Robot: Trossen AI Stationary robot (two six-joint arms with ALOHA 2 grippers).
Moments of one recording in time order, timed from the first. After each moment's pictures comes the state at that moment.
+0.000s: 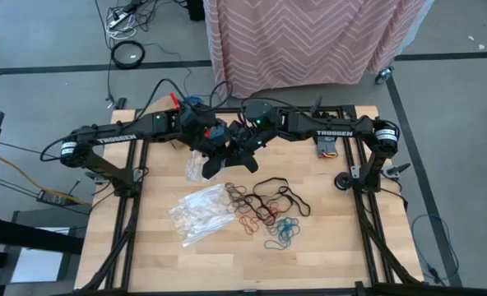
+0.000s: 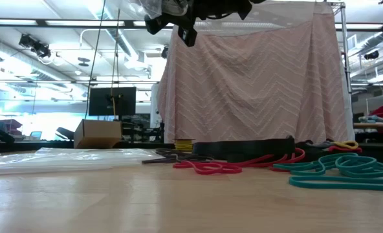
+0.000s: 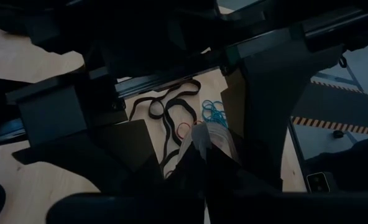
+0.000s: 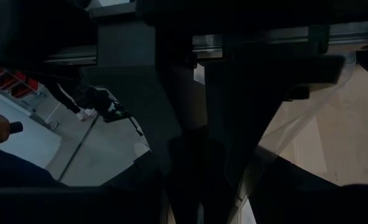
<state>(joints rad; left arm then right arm) 0.16 1.43 1.40 -0.65 0.34 -0.11 -0.20 1.78 1.57 -0.17 -0.61 0.30</state>
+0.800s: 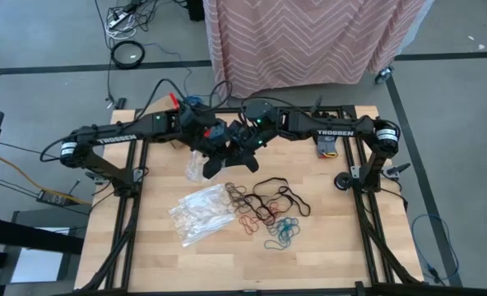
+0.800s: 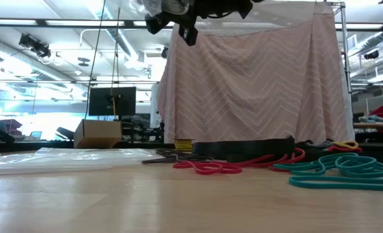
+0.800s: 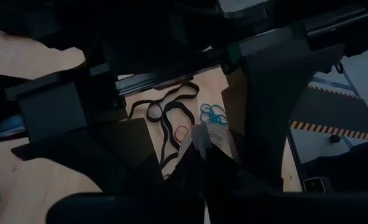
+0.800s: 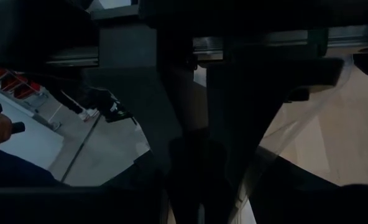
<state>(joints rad) 0.16 1.42 1.40 -0.63 0.35 -0.13 -0.20 1.78 1.57 -0.20 -0.61 0.30</state>
